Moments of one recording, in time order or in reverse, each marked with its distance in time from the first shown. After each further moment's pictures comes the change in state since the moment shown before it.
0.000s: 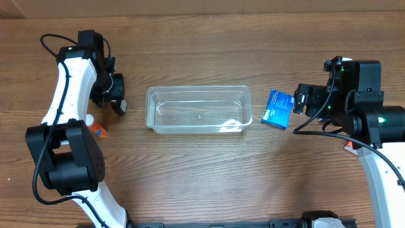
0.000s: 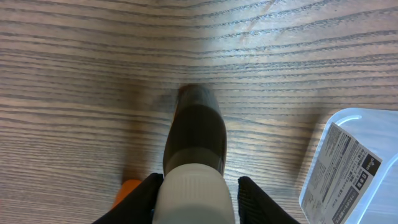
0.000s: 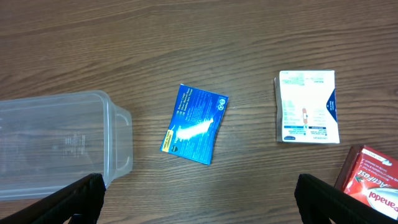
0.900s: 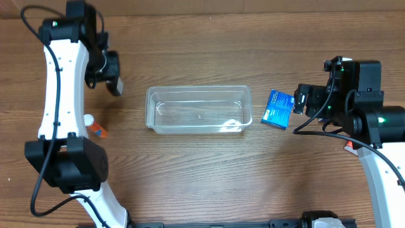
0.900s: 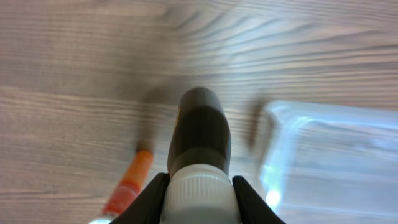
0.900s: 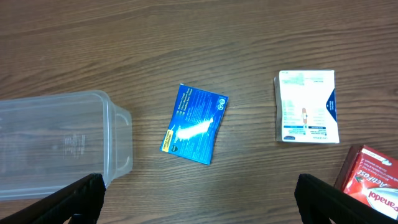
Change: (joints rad) left arm -0.066 0.004 0.460 -0.360 0.003 -0.049; right arm 0.000 0.000 0.000 0.000 0.000 0.000
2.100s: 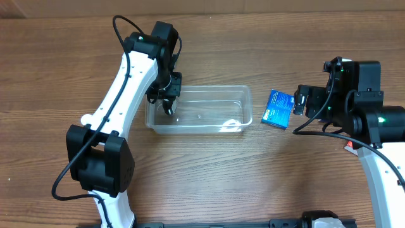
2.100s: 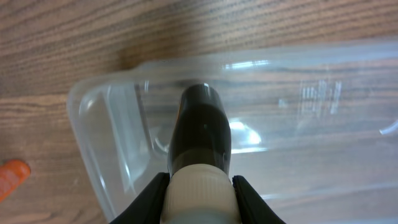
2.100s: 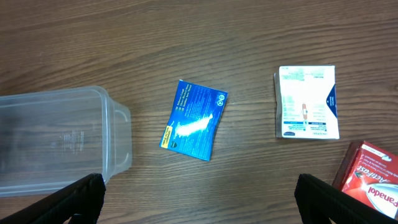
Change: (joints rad) left arm -0.341 0.000 -0.294 0.174 0.019 -0.166; right arm 0.000 0.000 0.000 -0.014 0.000 0.000
